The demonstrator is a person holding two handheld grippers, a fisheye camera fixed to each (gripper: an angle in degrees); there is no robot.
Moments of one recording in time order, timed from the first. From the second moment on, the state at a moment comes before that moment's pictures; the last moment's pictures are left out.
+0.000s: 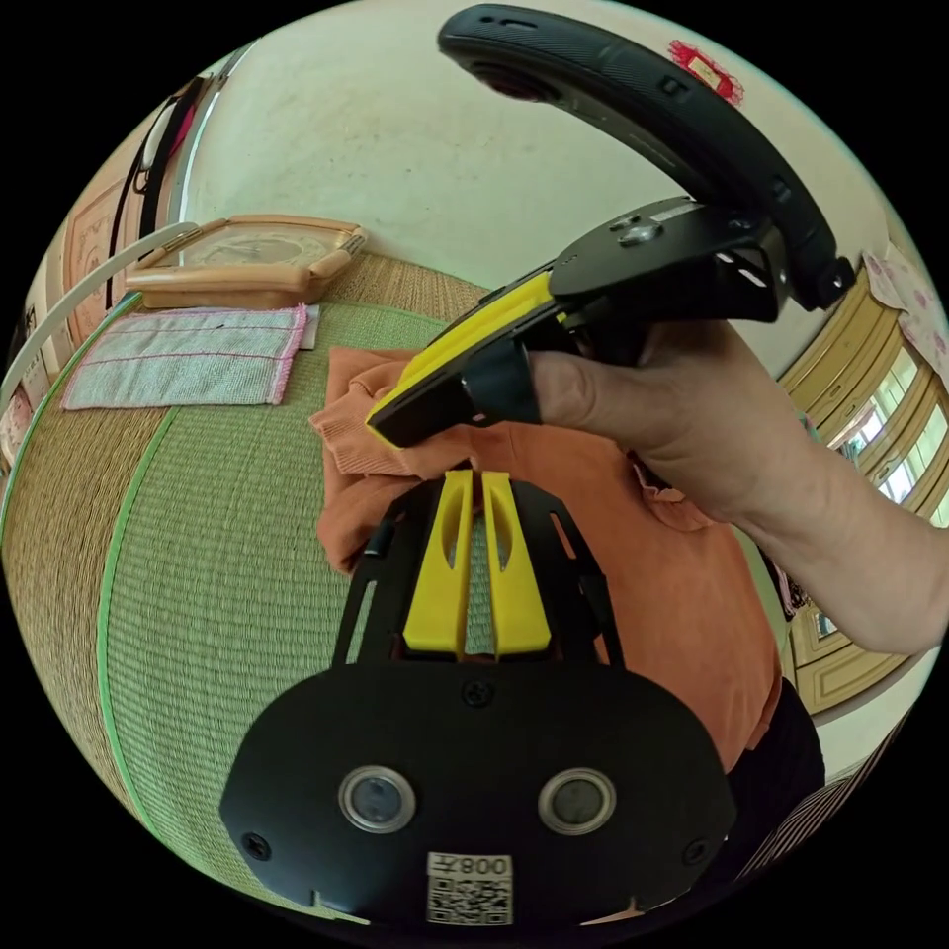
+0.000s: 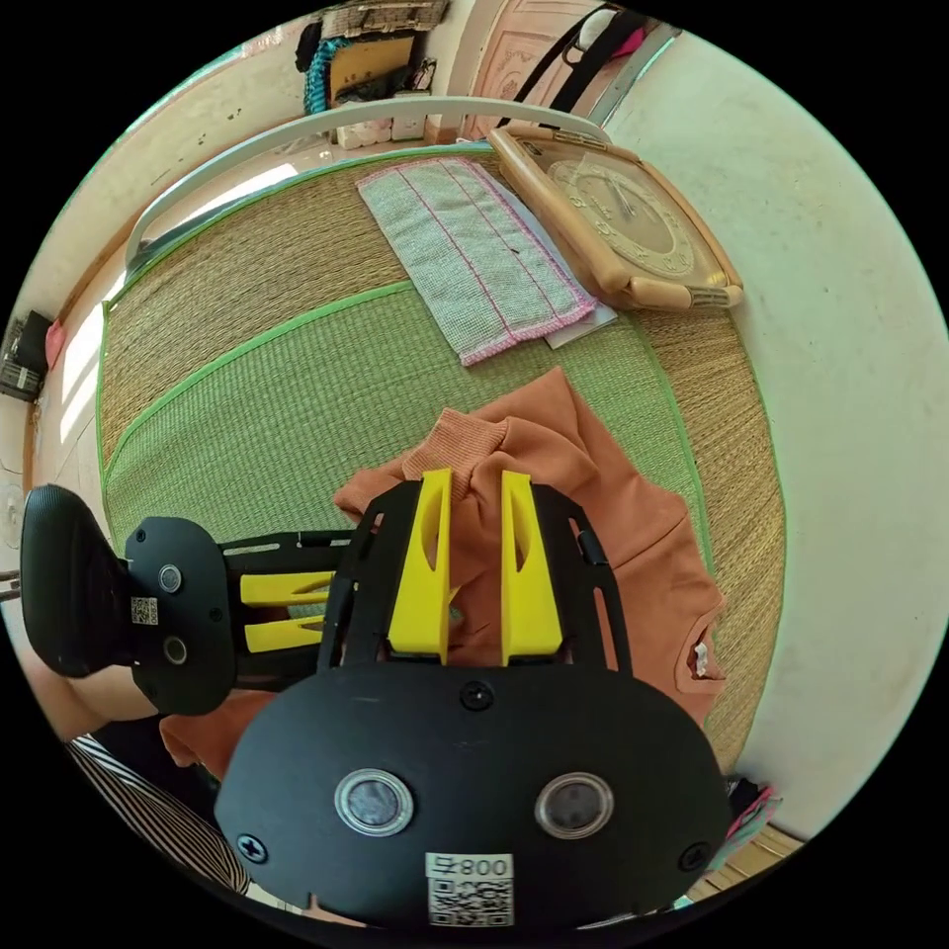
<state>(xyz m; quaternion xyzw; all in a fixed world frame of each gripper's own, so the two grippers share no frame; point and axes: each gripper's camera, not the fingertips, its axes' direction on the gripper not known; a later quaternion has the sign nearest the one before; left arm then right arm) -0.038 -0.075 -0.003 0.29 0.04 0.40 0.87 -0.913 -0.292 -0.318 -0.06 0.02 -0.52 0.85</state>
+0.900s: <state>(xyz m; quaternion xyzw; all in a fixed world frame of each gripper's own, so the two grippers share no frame) 0.313 0.047 -0.132 0.32 0.04 0.59 0.74 -0.292 -0.267 -0.249 0.11 -0.42 -0.16 0.89</state>
